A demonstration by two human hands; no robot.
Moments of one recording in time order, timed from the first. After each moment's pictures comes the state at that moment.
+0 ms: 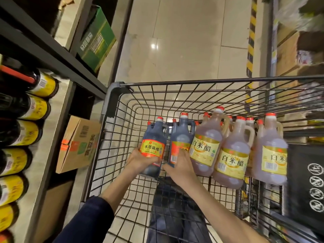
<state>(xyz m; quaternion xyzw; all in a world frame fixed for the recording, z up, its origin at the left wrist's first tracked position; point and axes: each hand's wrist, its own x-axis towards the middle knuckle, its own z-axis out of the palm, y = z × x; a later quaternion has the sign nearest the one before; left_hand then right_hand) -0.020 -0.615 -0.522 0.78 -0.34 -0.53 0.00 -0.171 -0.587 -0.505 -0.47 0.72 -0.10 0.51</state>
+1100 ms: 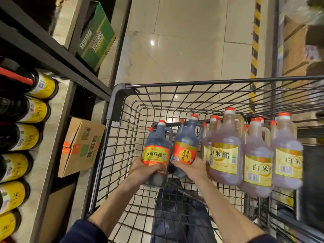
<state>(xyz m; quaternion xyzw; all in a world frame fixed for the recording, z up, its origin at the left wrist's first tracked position) -0.007 -0.607 -0.507 0.74 -0.24 -0.62 0.05 -0.185 -0.592 -0.558 -0.23 0.77 -0.12 0.58</state>
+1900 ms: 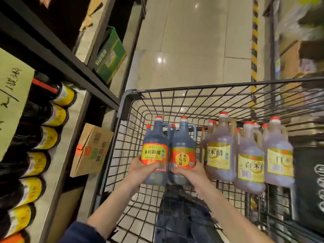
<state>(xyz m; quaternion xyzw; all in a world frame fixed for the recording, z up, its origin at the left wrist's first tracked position) -0.016 -0.596 -0.440 0.75 -0.23 -0.60 0.13 -0.188 -0.574 -0.509 -0.16 0.69 -0.22 0.67</state>
